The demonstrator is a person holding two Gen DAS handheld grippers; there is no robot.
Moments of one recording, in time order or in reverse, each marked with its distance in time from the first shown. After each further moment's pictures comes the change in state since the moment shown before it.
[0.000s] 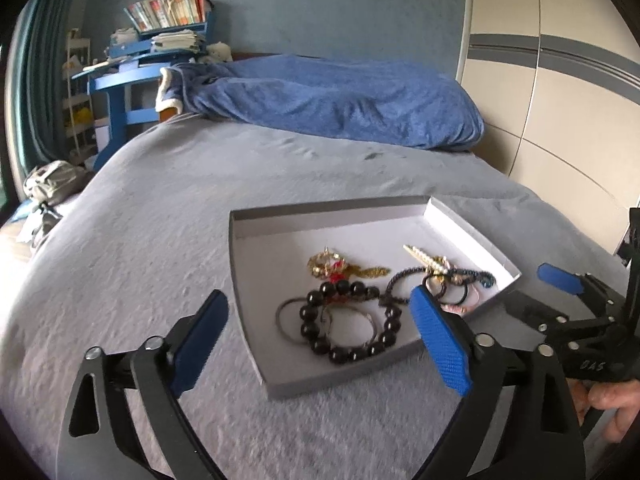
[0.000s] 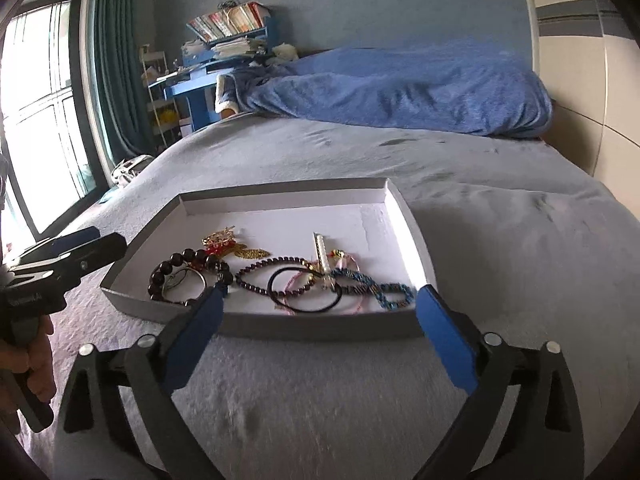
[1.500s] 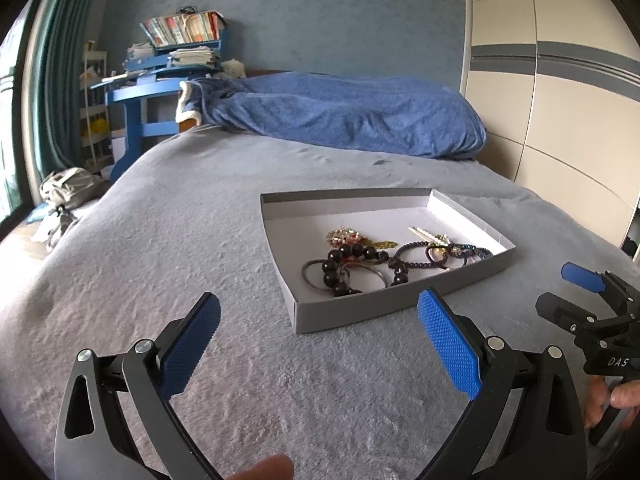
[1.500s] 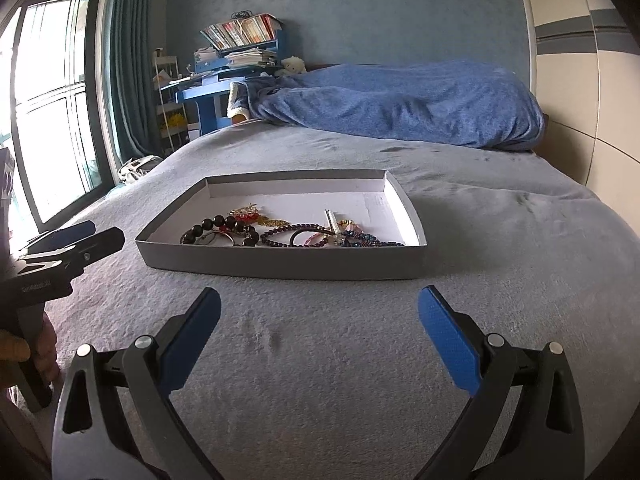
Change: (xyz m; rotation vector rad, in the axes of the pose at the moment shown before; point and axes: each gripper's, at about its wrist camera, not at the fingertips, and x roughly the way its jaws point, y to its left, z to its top) left arm -0.042 0.009 -0.044 -0.002 -0.074 0.038; right arm -0.049 0.016 -0.041 -0.052 -0.053 -0.009
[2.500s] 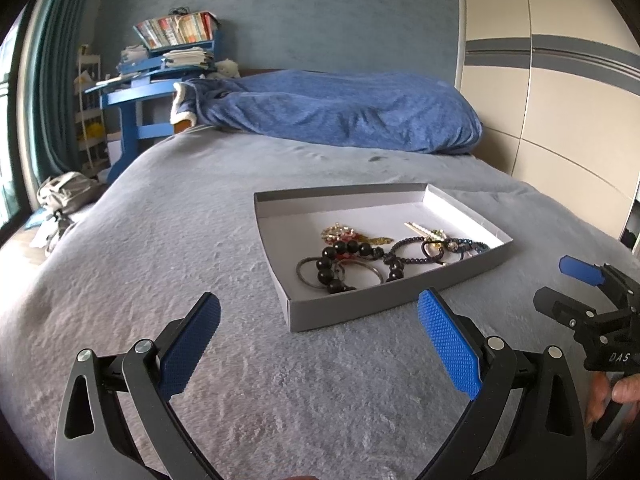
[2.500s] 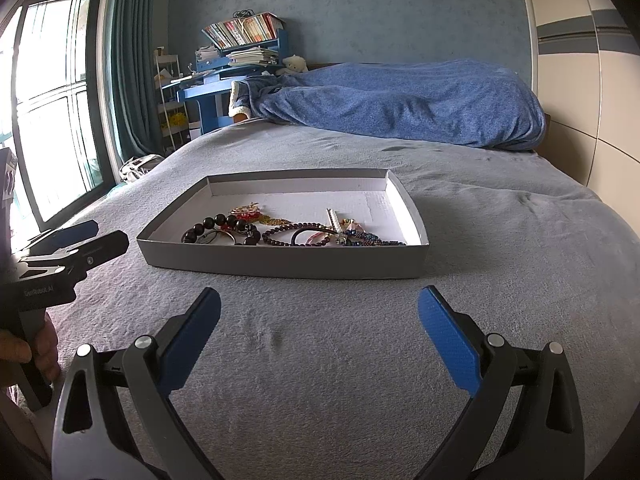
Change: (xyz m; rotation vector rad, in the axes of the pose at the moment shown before) left arm 0.002 -0.005 -0.001 0.026 0.008 -0.007; right arm 0.001 0.001 0.000 0.000 0.001 0.000
